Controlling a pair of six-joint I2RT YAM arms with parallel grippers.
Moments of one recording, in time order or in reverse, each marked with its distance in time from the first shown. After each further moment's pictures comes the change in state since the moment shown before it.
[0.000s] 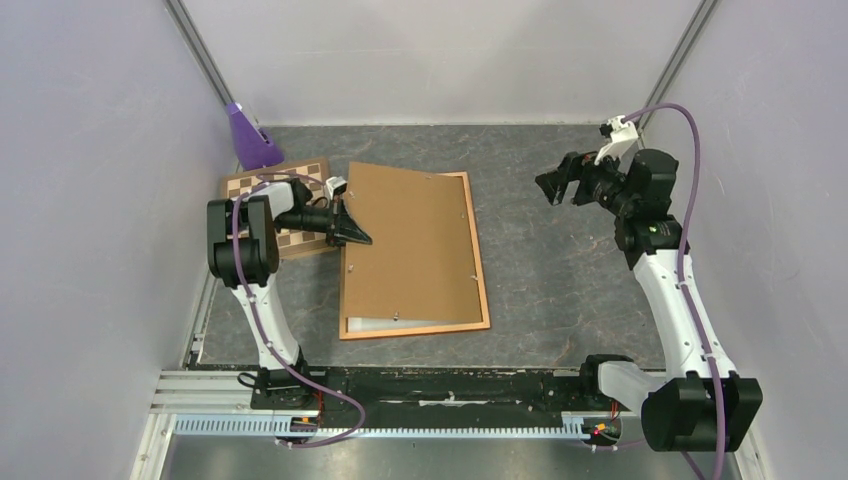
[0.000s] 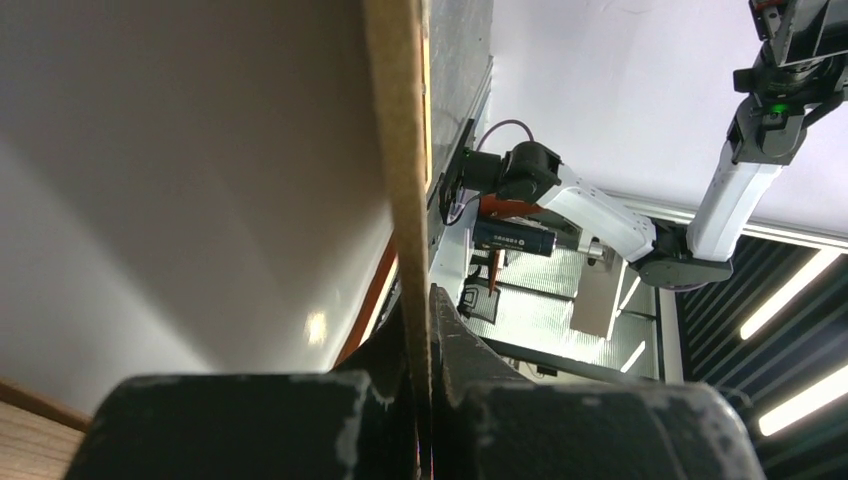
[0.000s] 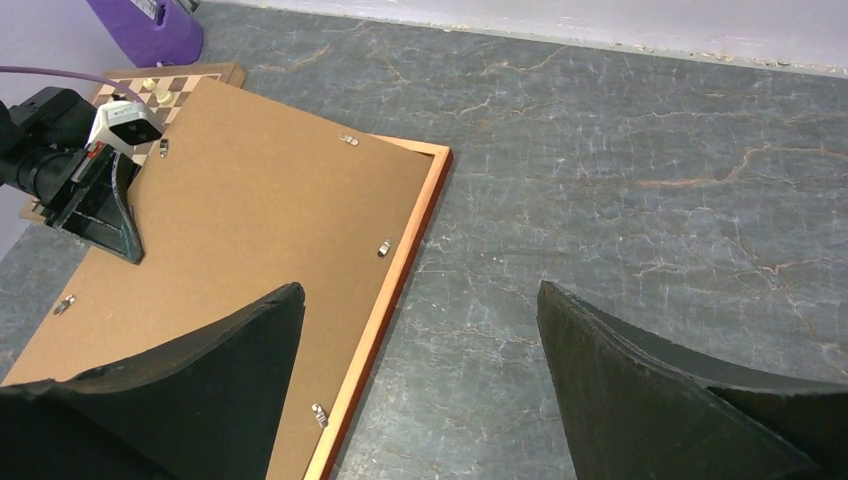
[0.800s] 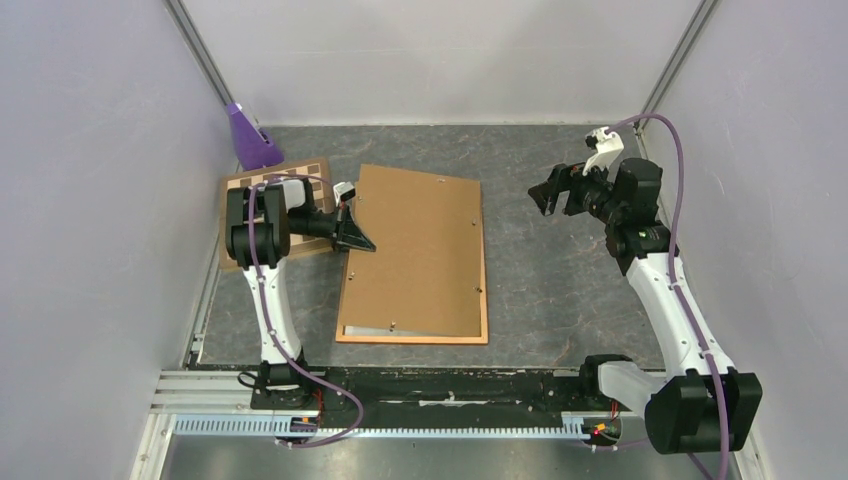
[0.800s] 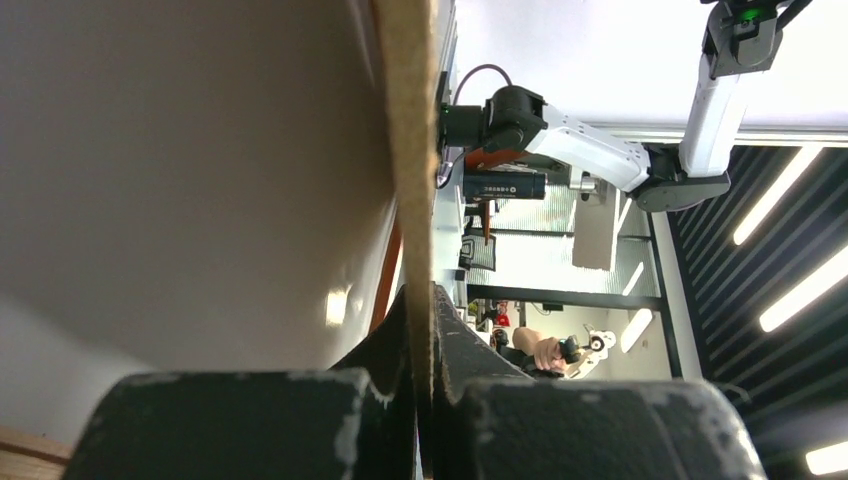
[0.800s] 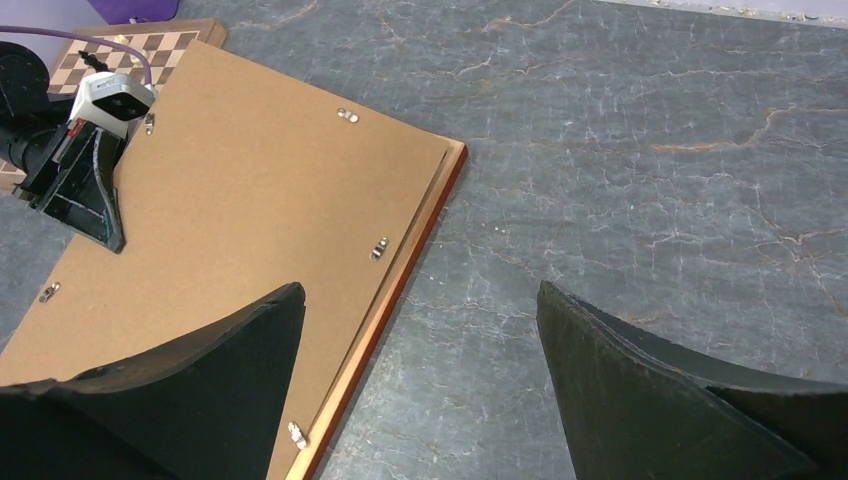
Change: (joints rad) left arm -0.024 0.240 0.168 -0.495 0.098 0.636; right arm 0.049 -0.005 -0.076 0.014 0.048 -0.026
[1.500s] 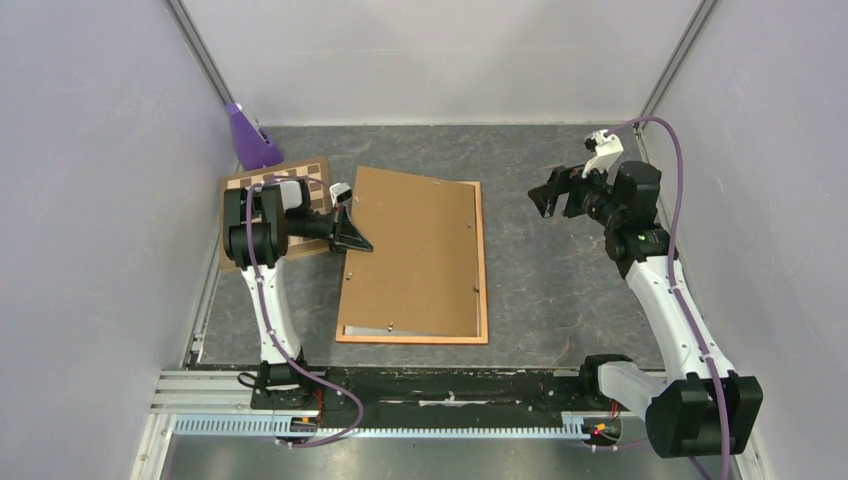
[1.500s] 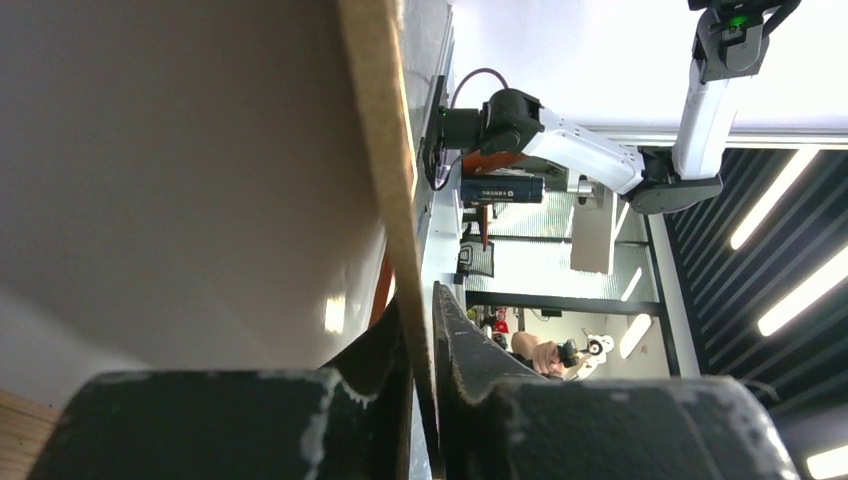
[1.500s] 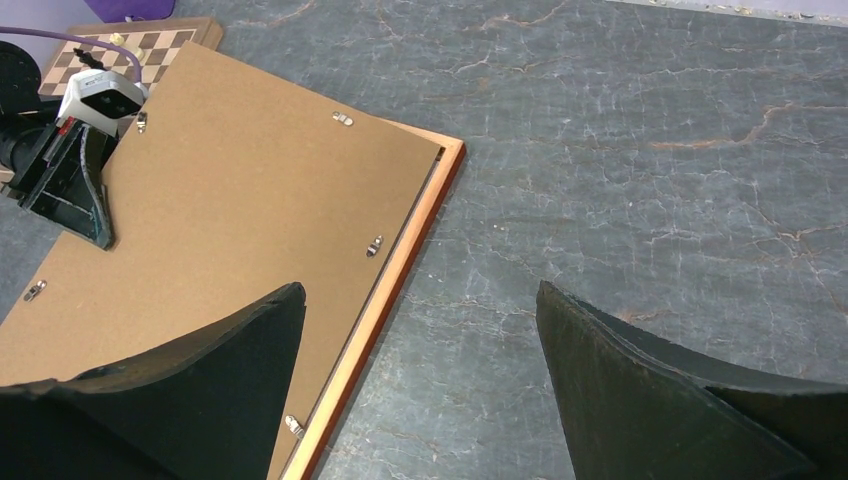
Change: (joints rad) left arm 0.023 0.000 -0.011 -0.035 0.004 0.051; right arm 0.006 -0.016 -0.019 0.007 0.016 0.000
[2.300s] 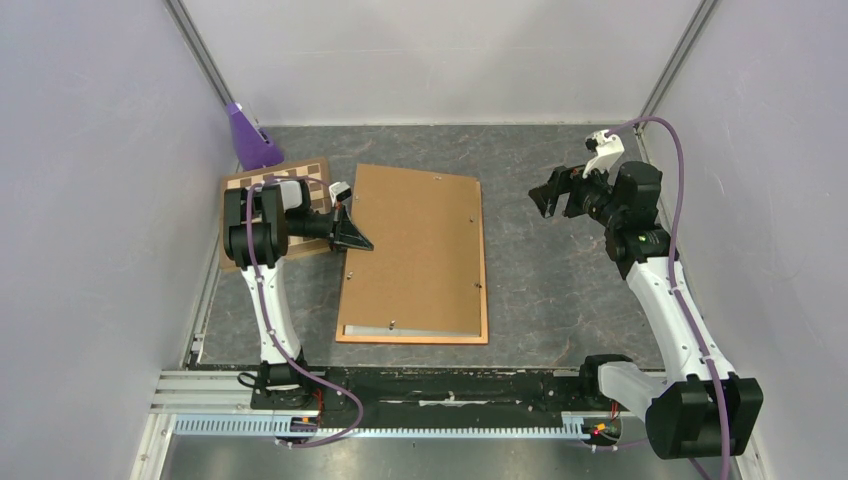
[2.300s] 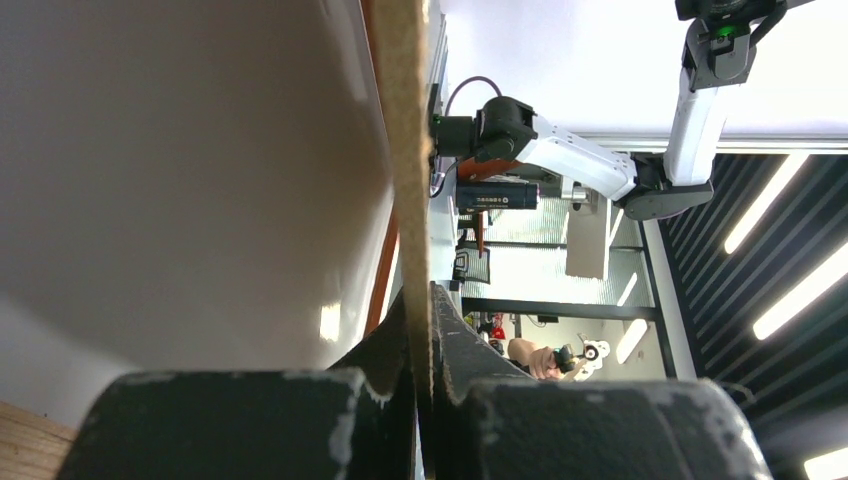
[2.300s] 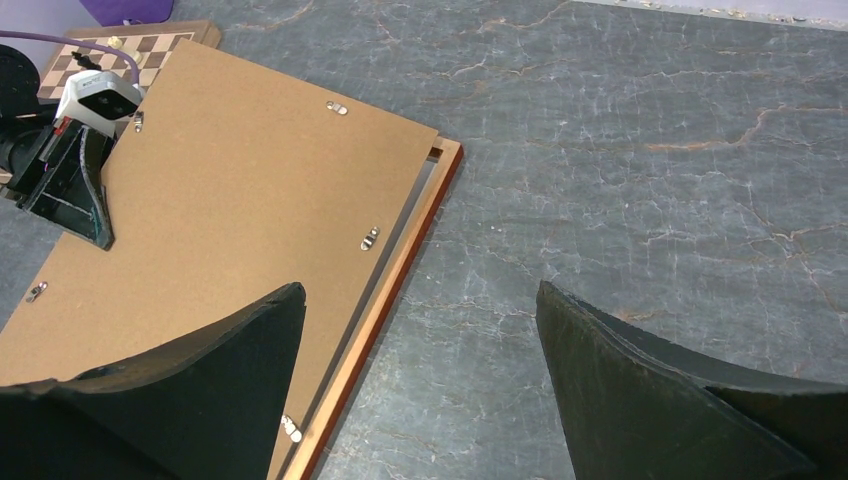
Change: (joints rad) left arm 0.000 0.005 0.000 -0.003 0.022 0.002; right arm 0.000 -0.007 -0.001 0.000 0.005 0.000
